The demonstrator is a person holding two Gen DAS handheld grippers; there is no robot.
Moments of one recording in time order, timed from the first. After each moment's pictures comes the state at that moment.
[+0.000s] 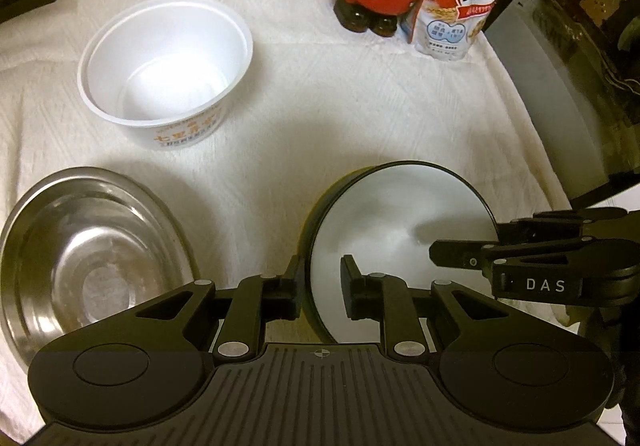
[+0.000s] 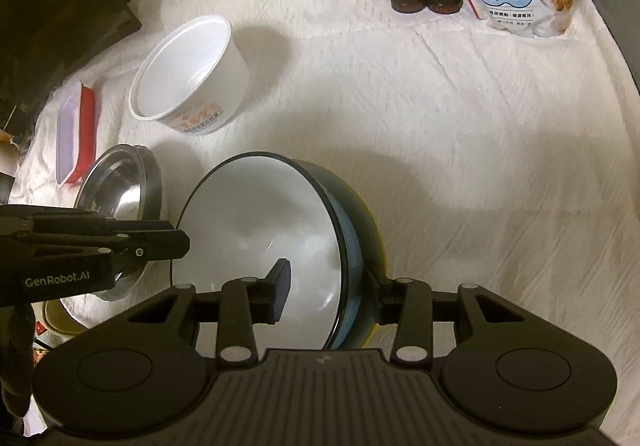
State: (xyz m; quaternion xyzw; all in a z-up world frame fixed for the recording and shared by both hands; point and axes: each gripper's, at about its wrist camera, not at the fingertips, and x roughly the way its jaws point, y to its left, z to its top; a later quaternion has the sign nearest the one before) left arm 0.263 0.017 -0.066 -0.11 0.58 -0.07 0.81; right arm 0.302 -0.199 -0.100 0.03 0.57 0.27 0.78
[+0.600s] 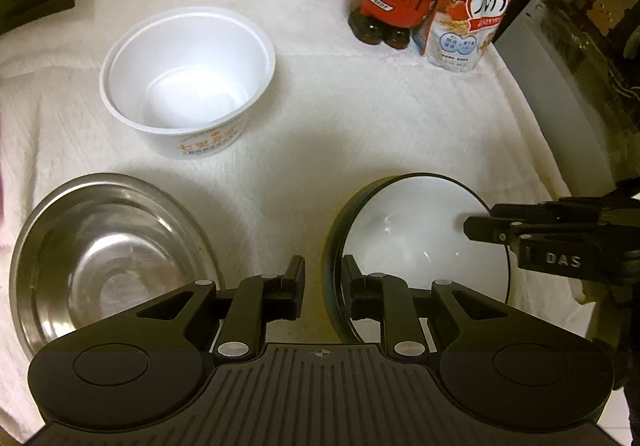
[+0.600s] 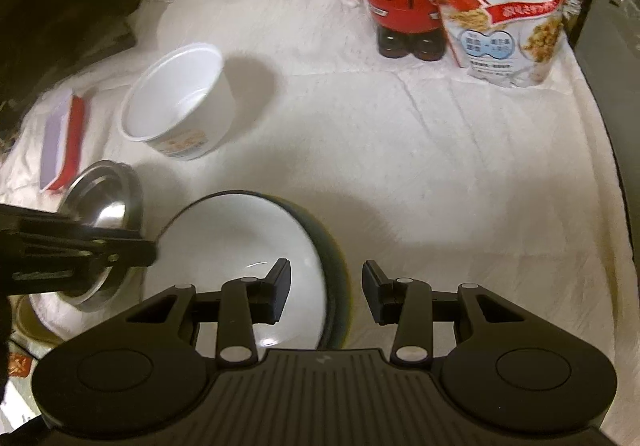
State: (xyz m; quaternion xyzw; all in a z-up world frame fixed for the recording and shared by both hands) left arm 0.257 0.027 -0.064 -0.11 0.56 -0.05 0.82; right arm 0.307 -0.207 -0.088 -0.01 0.52 0.25 0.82
